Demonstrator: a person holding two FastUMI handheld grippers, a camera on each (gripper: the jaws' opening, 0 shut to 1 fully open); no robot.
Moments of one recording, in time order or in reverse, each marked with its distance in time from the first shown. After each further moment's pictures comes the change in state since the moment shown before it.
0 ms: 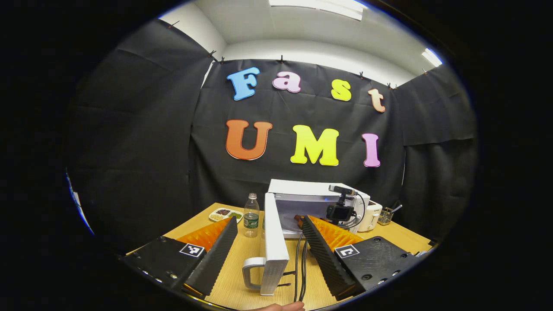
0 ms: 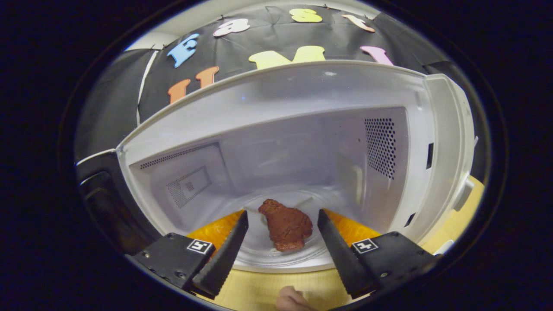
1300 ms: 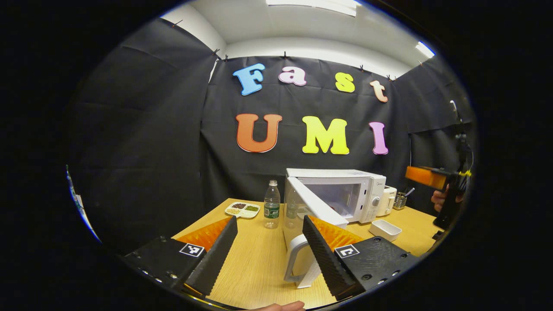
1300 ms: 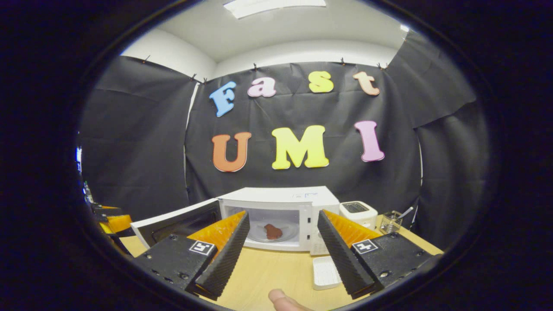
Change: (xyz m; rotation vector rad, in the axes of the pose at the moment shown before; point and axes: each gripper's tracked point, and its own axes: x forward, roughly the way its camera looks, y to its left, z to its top) left arm -0.006 0.069 -0.059 0.060 0.005 0.033; right arm -0.372 -0.058 0.128 -0.169 -0.292 0.061
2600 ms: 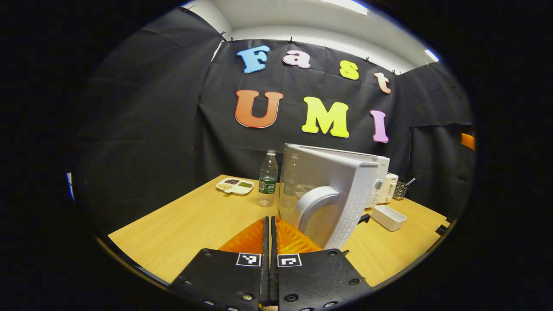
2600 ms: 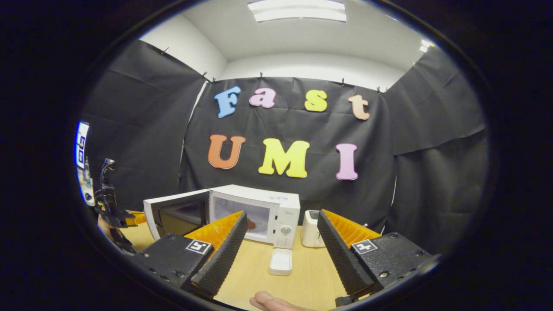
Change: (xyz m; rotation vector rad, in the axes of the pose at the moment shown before) left arm 0.023 -0.012 -0.076 -0.062 0.096 -0.032; right arm -0.119 -0.047 0.023 -0.163 -0.013 -0.035
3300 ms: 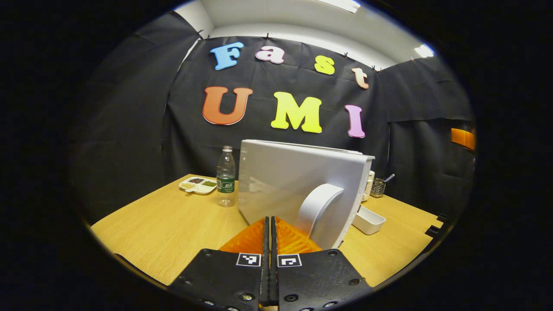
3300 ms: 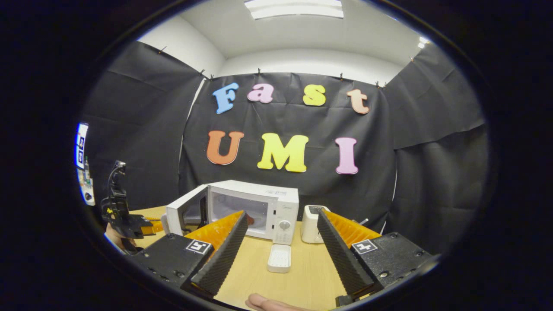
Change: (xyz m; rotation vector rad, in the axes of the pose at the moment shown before) left arm 0.029 -0.108 -0.011 0.024 0.019 -0.180; right arm 0.006 -0.009 -0.017 0.020 0.033 0.003
